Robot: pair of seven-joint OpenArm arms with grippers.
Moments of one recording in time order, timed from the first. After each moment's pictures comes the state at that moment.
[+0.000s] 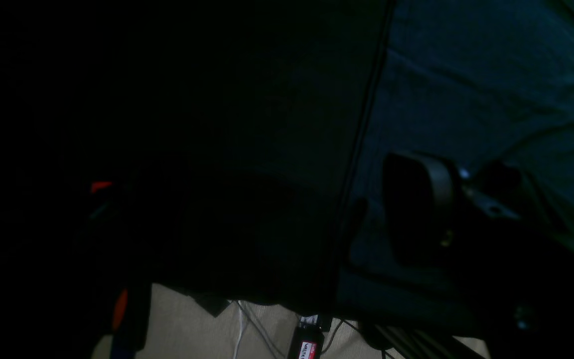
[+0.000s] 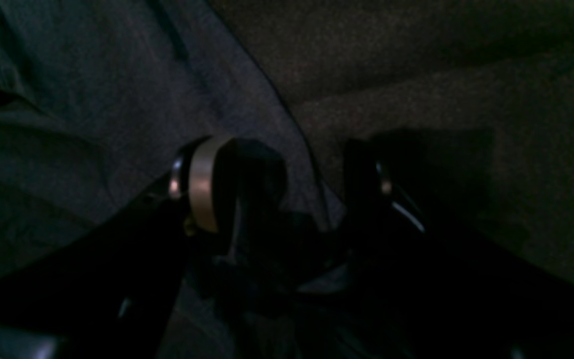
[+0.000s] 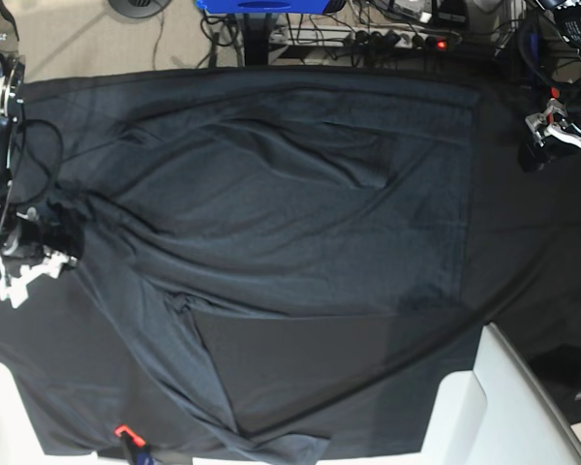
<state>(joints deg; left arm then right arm) 15.9 -16.5 -52.3 83.4 -37.4 -36.2 53.9 21.8 21.3 9.7 33.5 27.2 19.5 -36.3</state>
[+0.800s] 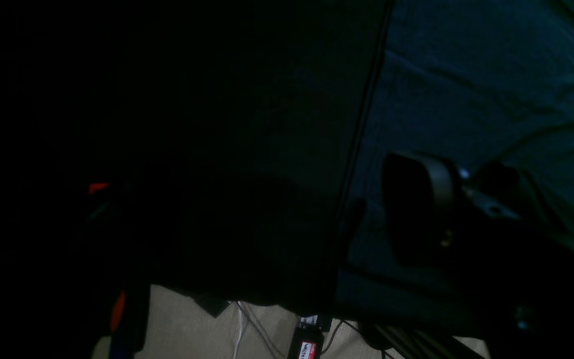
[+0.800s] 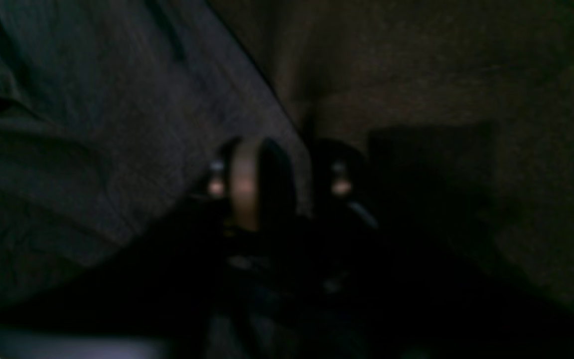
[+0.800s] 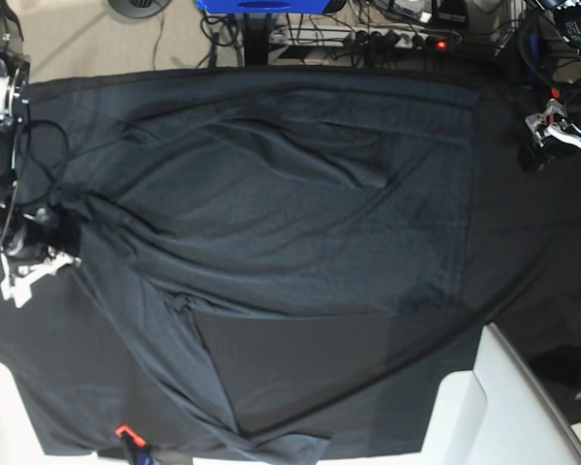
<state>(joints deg) 15.9 -16.5 -52.3 83.4 -37.4 -36.2 53.9 21.9 20.1 9.7 33.5 27.0 18.8 -36.7</state>
